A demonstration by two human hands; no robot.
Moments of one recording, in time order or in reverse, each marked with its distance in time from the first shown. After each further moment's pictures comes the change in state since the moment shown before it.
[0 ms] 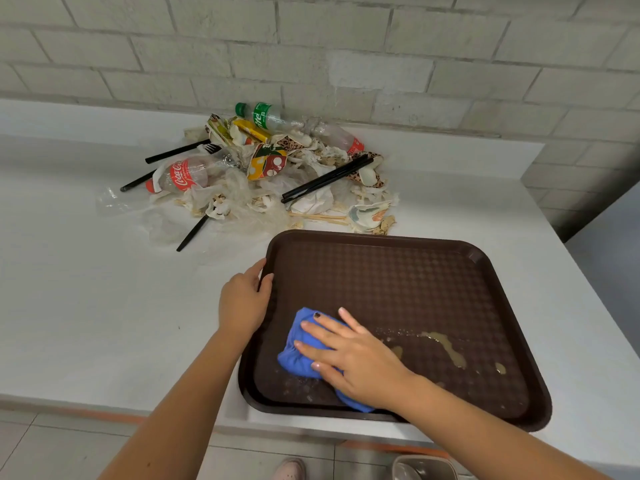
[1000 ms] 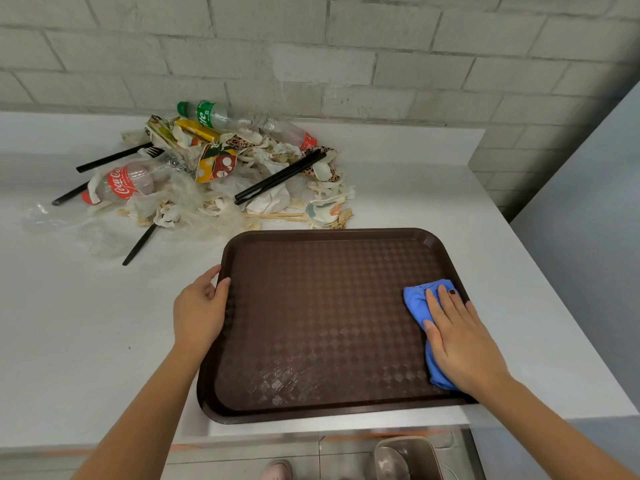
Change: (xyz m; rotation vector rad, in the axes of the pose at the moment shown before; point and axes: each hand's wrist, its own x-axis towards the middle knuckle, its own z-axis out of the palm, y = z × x) left_hand -0.006 0.012 -0.002 -0.117 0.020 -0.145; right_hand -0.141 0.088 -0.027 -0.163 -0.010 0.898
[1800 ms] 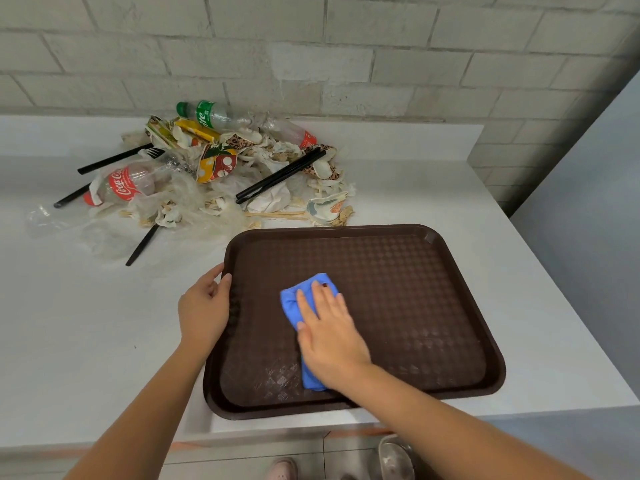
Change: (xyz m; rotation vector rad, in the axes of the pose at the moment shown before) left_hand 0.000 -0.003 0.002 -0.125 -0.002 -0.046; right_hand 0.015 -0.182 -0.008 0.292 -0.075 -0.302
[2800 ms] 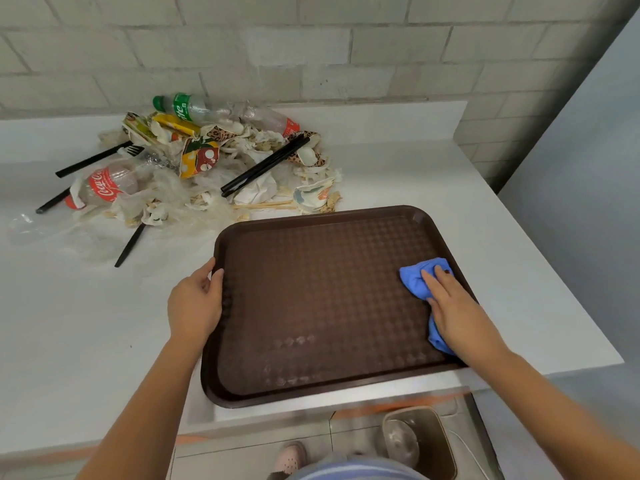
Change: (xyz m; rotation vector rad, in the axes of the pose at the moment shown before) left_hand -0.003 0.008 -0.007 0.226 -0.041 0.095; right_hand -0.078 0.164 -0.039 -0.186 0.215 0.278
